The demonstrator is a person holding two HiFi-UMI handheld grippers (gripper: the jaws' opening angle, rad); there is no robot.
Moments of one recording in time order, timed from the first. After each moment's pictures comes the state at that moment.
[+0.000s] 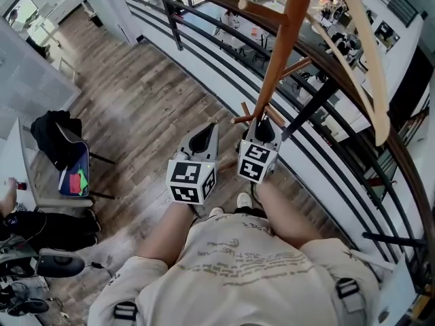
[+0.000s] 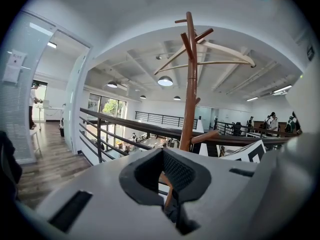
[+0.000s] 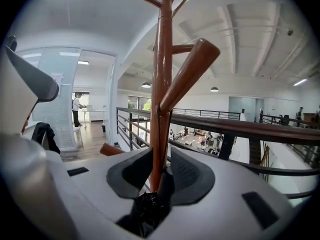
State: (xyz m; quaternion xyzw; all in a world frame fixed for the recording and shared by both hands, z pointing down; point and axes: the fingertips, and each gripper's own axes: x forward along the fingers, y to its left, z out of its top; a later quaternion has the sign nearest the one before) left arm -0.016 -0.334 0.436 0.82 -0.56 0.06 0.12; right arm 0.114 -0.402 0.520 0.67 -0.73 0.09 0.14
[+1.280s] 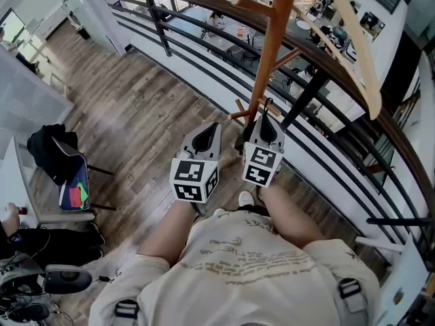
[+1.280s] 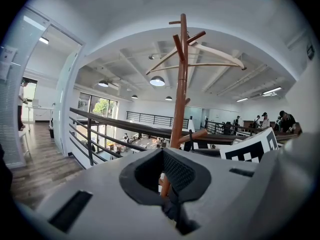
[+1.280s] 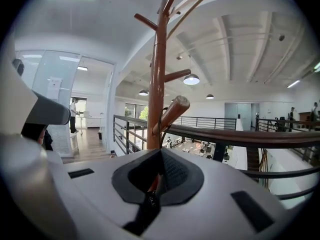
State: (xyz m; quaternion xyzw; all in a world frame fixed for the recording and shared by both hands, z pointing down) left arm -0.006 -0.328 0.443 0.85 -0.51 0.06 0.12; right arm 0.124 -0.375 0.489 0.68 -0.72 0.06 0.10
